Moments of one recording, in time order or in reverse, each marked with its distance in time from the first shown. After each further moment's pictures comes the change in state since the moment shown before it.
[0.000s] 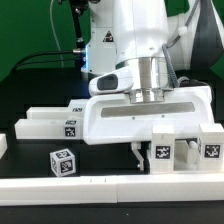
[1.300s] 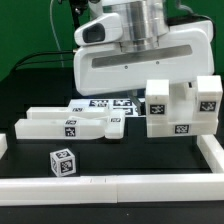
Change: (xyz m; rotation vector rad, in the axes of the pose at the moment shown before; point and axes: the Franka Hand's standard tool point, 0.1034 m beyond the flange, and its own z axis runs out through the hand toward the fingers) arm 0.002 -0.005 -0.087 0.096 -0.540 0.126
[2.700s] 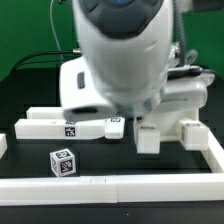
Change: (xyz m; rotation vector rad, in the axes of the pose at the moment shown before) arm 0.010 0.028 0.015 -0.018 -0.776 -0.021
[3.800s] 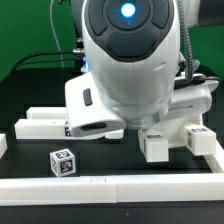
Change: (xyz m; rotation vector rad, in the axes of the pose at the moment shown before) arm 0.002 -0.010 0.011 -0.005 -0.013 -0.081
